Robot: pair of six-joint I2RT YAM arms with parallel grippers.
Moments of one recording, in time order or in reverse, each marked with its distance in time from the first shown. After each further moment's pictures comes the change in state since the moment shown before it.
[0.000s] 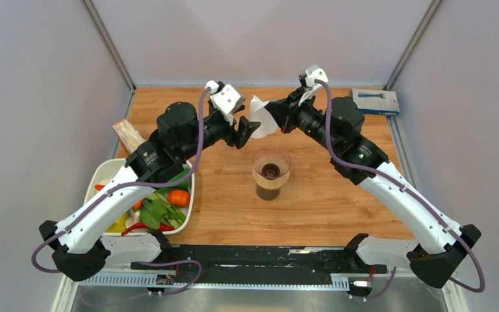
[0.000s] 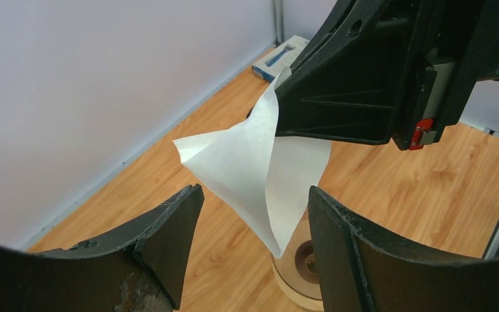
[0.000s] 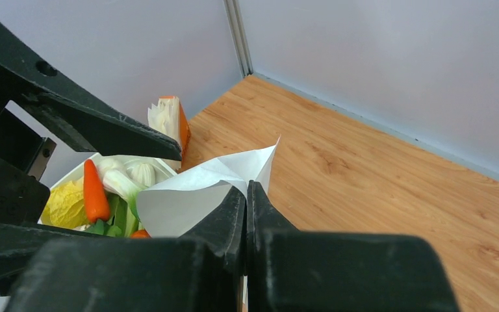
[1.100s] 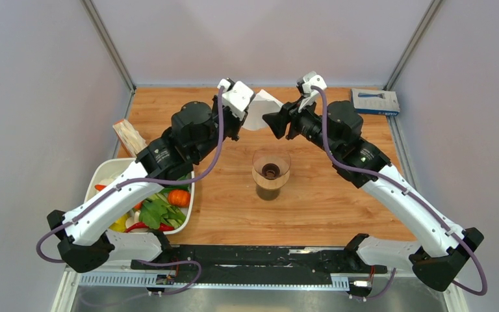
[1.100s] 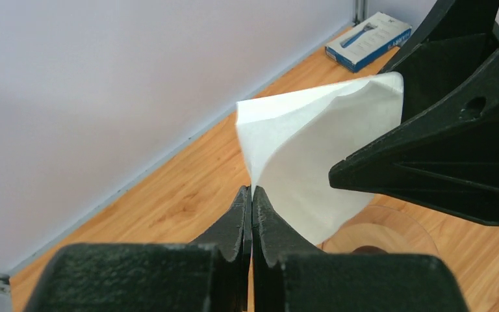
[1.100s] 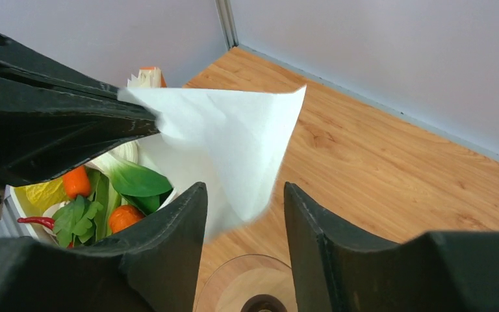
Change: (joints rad) left arm -0.077 0.101 0.087 -0.051 -0.299 0.117; right arm 0.003 -0.029 -0.032 -0.078 0.016 -0.050
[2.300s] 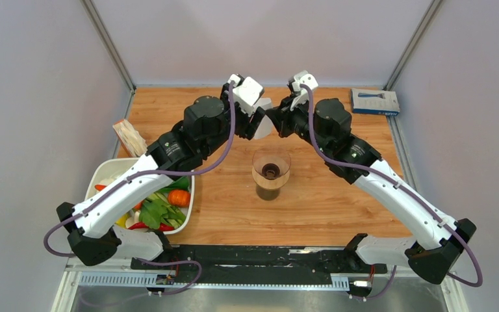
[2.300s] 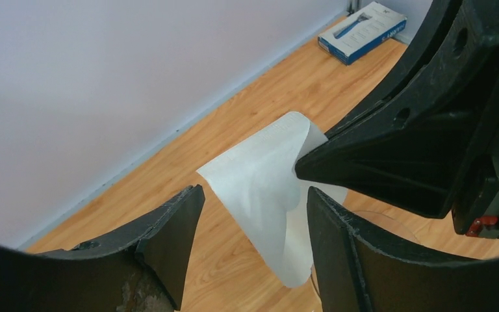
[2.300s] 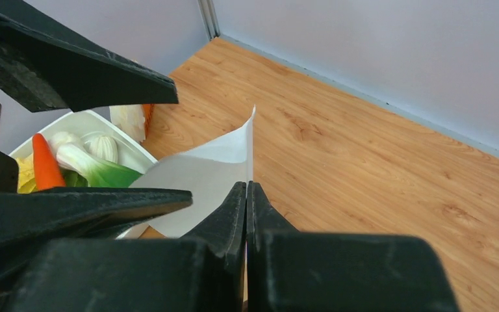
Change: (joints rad) left arm 0.000 0.055 0.048 -0.022 -0.004 -0.056; right arm 0.019 0.050 0.019 -0.013 0.076 -0.012
